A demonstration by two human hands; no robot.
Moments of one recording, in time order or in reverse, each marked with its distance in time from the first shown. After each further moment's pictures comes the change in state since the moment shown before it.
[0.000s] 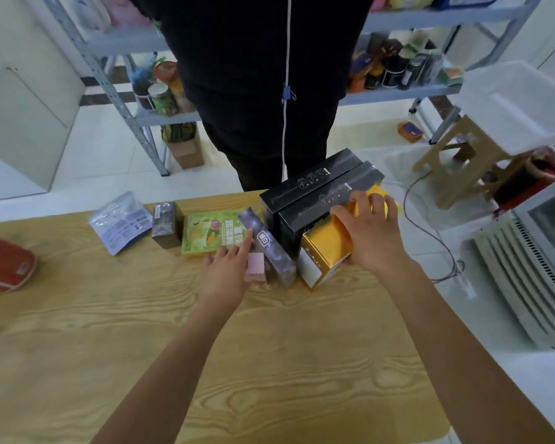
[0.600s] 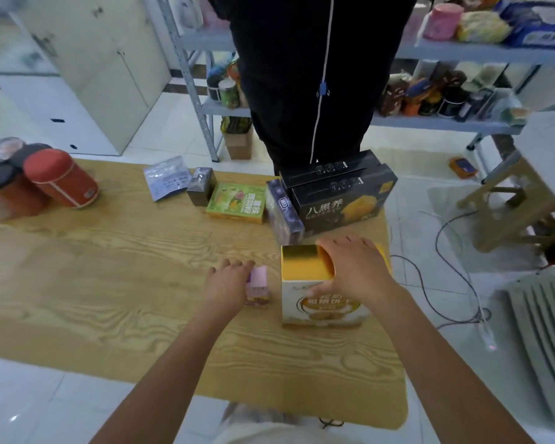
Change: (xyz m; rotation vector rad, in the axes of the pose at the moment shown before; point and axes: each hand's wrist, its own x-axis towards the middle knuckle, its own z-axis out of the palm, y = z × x) left_hand -0.109 0.051 0.029 -0.042 -0.092 -0.238; right_hand -0.086 -0.003 -0.009 0.166 -0.189 -0.342
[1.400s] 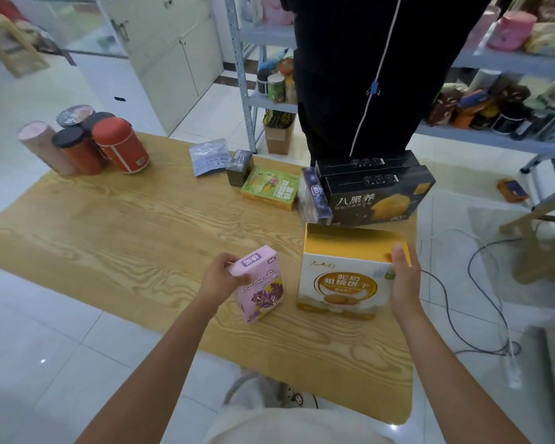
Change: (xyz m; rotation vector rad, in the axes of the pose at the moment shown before) left_hand -0.059 -0.037 0.037 -1.230 0.184 -0.413; right_hand -0.024 0.035 0.073 1.512 0.400 0.461
